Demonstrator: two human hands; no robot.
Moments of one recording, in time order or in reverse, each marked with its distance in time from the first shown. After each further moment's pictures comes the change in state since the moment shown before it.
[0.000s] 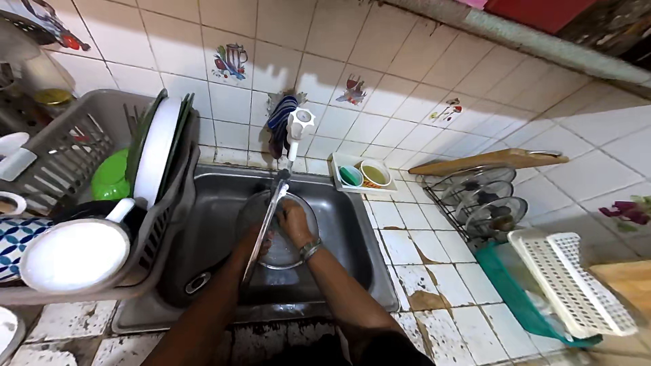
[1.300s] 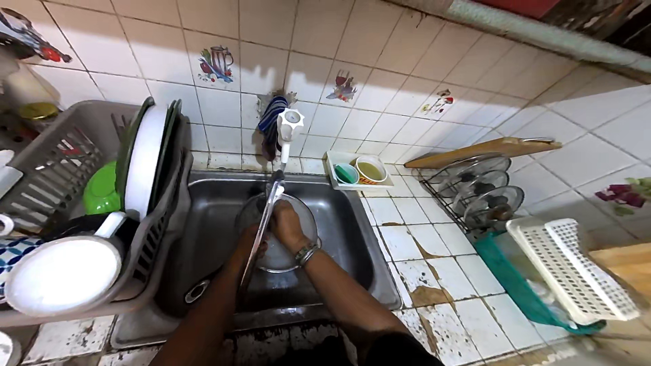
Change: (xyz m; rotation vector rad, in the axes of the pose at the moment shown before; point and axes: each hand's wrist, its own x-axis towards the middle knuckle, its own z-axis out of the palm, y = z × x) left_hand 0.001 0.003 0.000 -0.019 0.014 0.044; right_hand -0.001 -0.012 -0.001 -0.029 0.043 -0.045
